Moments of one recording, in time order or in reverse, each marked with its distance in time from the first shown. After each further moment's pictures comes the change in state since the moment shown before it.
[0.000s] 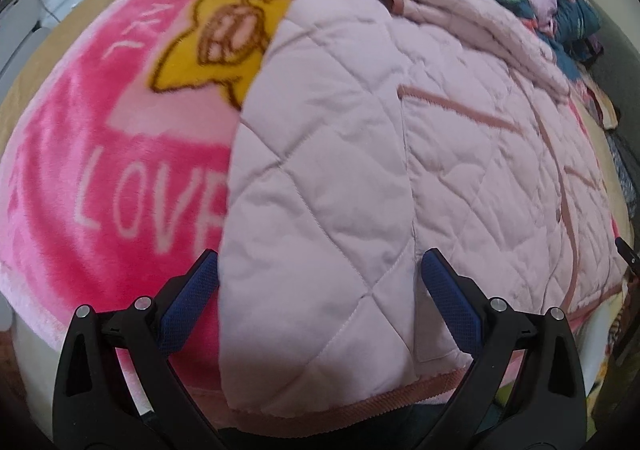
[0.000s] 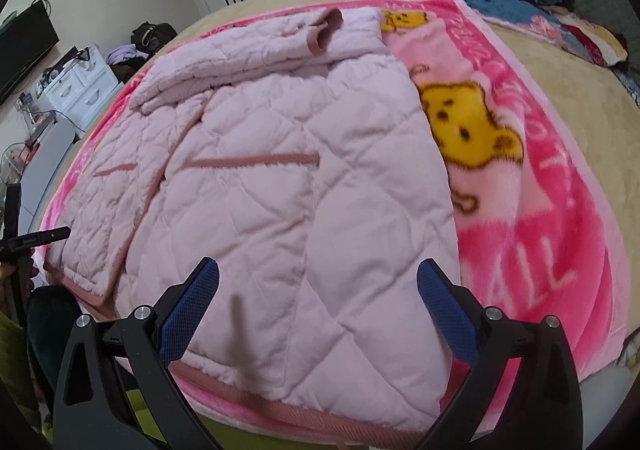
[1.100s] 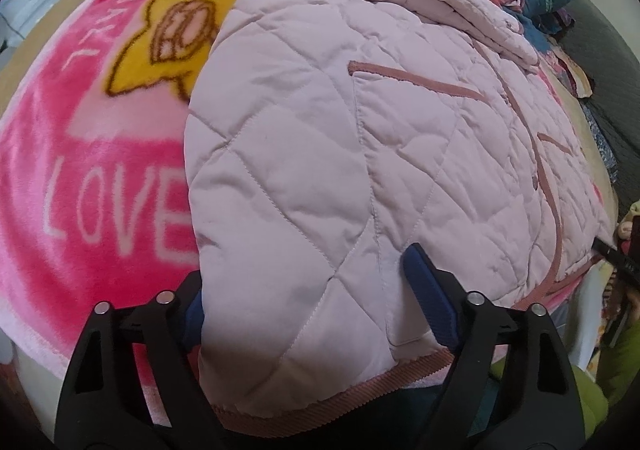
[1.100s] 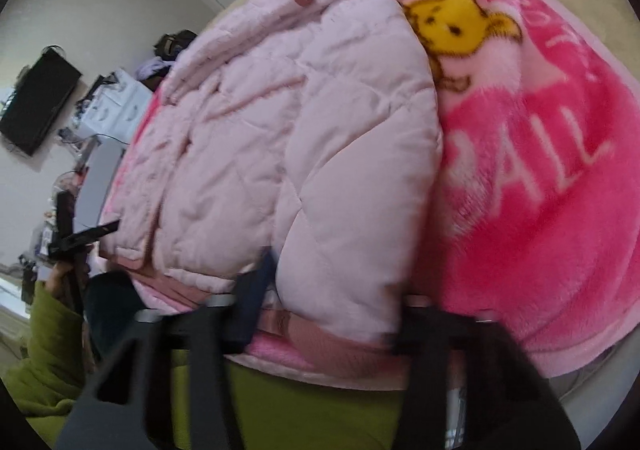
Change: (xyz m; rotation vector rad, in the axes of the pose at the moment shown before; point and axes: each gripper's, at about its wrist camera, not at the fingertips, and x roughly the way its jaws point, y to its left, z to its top) left arm 0.003 -0.014 -0.004 0.100 0.024 -0.086; right arm -0.008 -0.048 -0.047 0.153 0.090 0.287
